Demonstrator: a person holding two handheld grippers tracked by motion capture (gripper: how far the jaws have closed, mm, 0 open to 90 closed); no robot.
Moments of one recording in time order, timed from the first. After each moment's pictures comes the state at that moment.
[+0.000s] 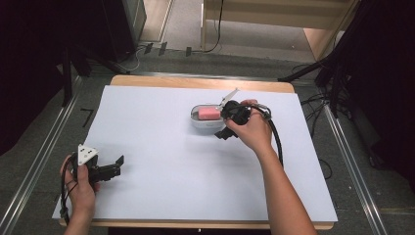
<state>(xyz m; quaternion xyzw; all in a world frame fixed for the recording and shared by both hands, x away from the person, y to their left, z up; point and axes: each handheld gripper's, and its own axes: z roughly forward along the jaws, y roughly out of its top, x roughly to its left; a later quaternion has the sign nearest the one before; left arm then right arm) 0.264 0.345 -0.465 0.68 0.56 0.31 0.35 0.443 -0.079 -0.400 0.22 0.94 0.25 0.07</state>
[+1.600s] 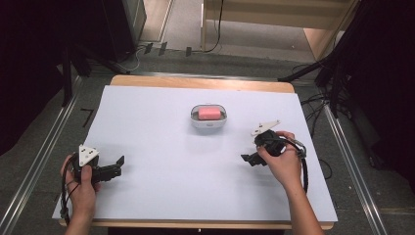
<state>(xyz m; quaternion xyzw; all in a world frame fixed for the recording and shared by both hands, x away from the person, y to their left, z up) 0.263 0.342 -0.465 0.68 0.56 0.31 0.35 0.364 -0.174 -0.437 0.33 0.89 0.28 0.10</state>
